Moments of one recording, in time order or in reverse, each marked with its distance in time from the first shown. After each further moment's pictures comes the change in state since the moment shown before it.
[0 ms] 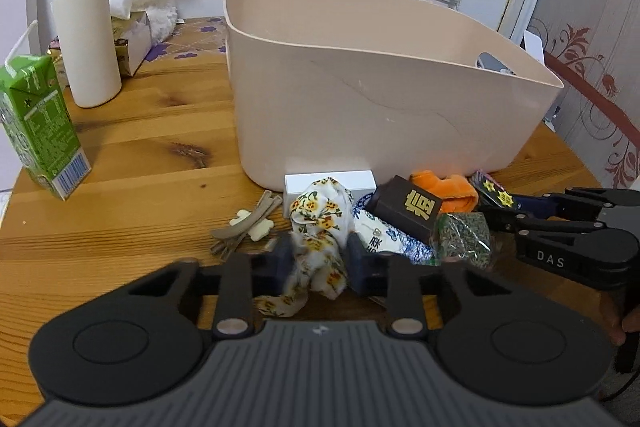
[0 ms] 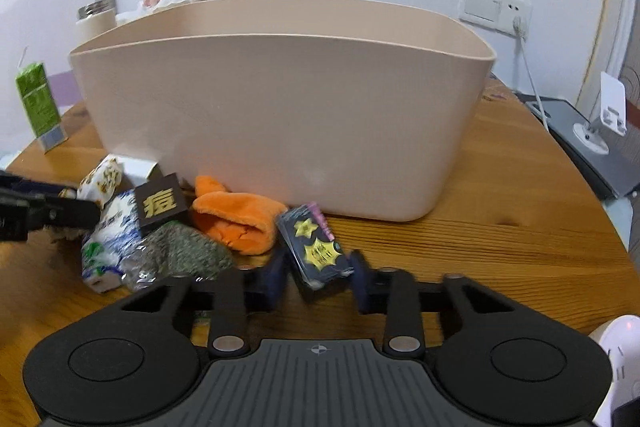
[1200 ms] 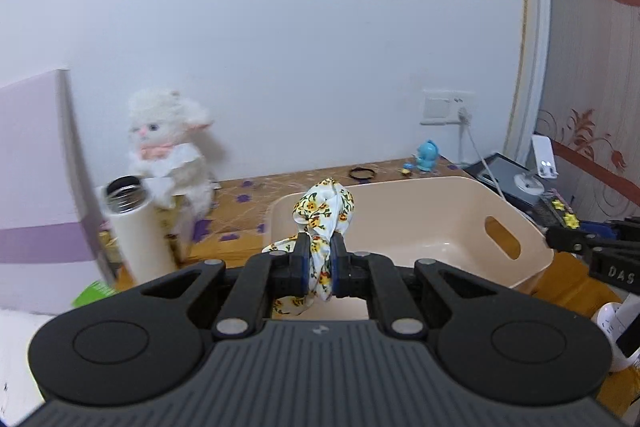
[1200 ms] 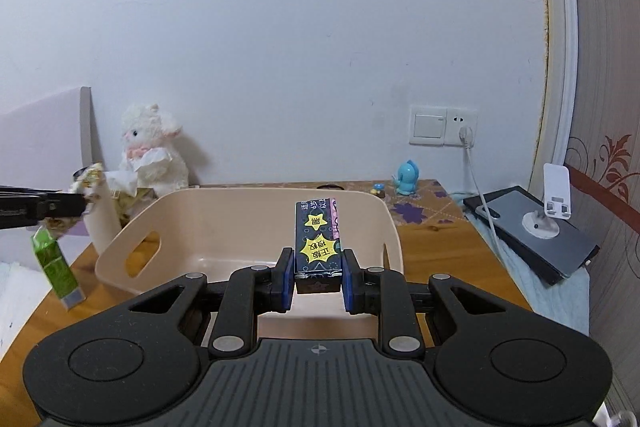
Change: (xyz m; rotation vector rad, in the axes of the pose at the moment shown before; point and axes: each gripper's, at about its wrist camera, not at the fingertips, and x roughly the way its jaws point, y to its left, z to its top) left arm -0.077 -0.012 0.121 0.087 -0.294 0.087; right arm -0.093 -0.022 0.085 0.117 -0.287 -0.067
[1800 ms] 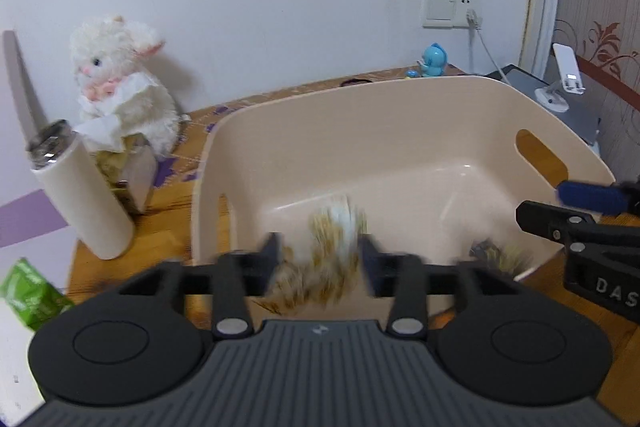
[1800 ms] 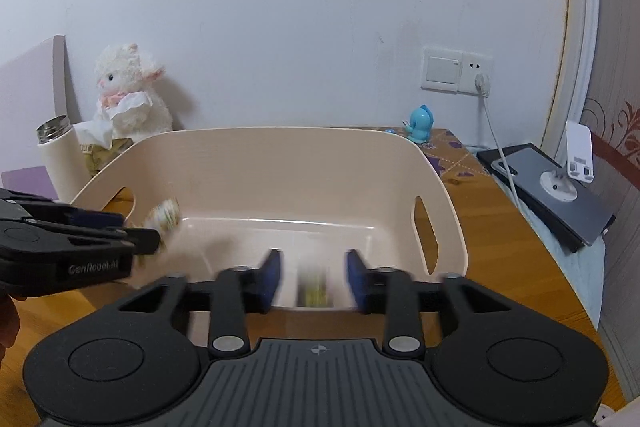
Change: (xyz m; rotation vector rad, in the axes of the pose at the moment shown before) left arm 0.091 -0.026 -0.034 0.081 0.228 0.053; right arm 0.070 0.020 -0.014 -0.009 0.153 -0.031
